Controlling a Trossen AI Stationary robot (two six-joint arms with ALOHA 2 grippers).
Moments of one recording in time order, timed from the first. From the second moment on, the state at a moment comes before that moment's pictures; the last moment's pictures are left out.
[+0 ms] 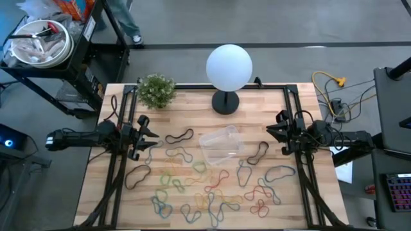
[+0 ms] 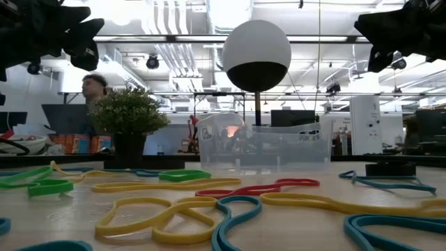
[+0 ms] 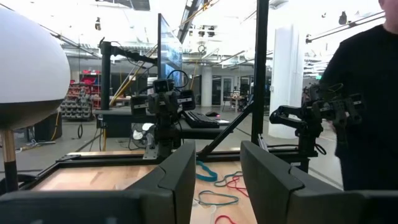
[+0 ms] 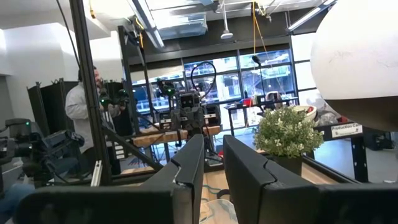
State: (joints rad) left arm 0.01 0.12 0.01 0.33 0.18 -0.07; right arm 0.01 0.00 0.01 0.30 0.05 0.18
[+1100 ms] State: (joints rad) left arm 0.01 0.12 0.01 0.33 0.18 -0.07; right arm 0.01 0.00 0.01 0.59 0.11 0.32
